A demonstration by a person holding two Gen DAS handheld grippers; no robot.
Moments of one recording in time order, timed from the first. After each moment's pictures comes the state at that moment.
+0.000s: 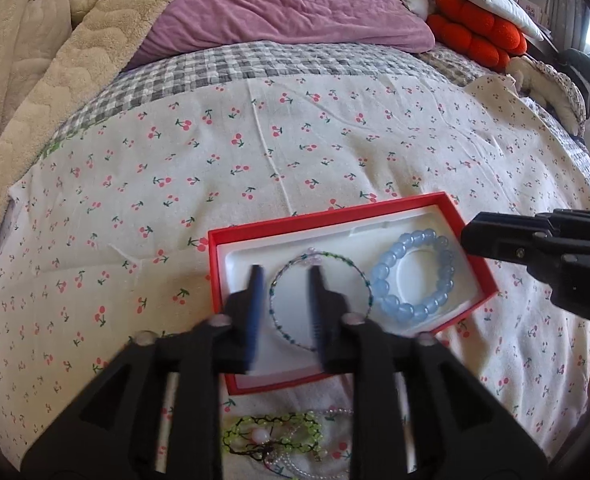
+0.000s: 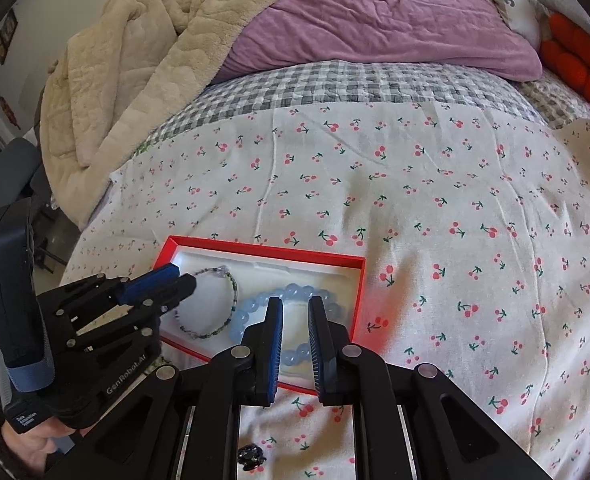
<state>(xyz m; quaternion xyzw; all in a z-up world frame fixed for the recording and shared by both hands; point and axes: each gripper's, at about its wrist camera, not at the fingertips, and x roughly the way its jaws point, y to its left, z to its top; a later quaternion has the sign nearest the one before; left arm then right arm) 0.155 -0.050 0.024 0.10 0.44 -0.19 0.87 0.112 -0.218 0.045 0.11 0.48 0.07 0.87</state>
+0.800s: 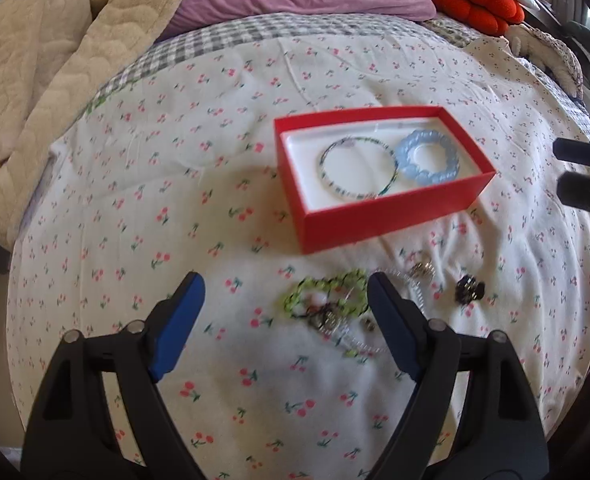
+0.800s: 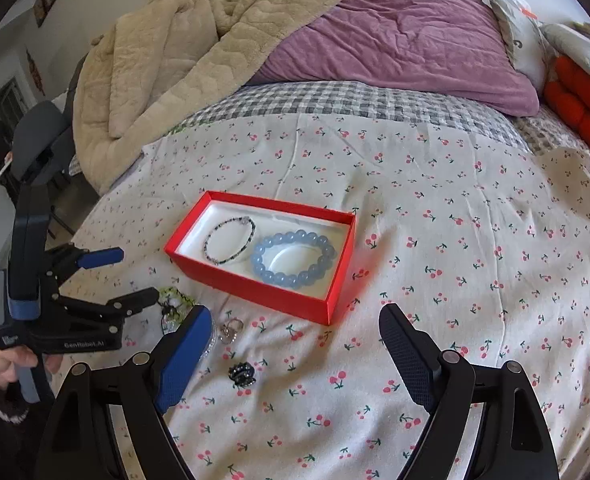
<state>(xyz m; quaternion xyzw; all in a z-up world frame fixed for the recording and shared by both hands) 0.092 0.011 0.021 0.13 0.48 -0.16 0.85 0.026 -0.217 0.067 0.04 0.45 0.10 0.89</state>
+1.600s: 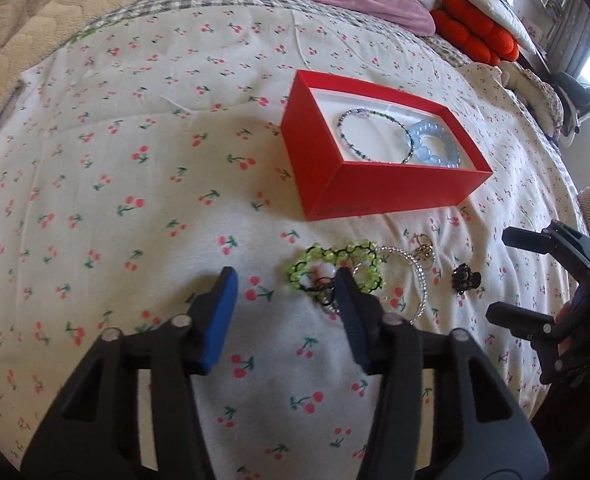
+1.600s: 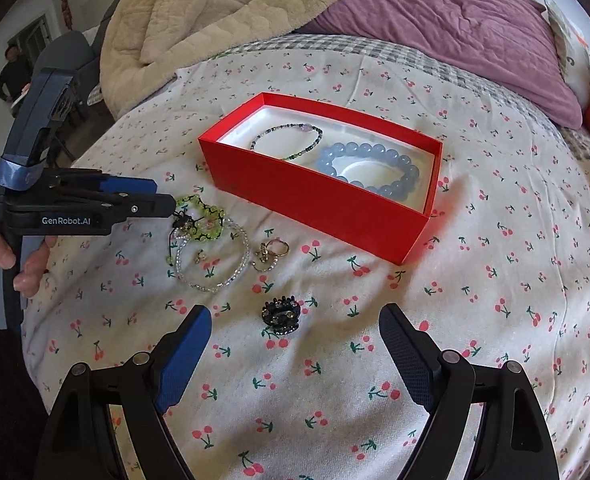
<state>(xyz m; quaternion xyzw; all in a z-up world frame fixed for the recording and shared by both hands) 0.105 0.043 -0.017 0.02 0.51 -0.23 0.83 0.007 -0.162 -0.002 -0.04 0.48 0.14 0.86</state>
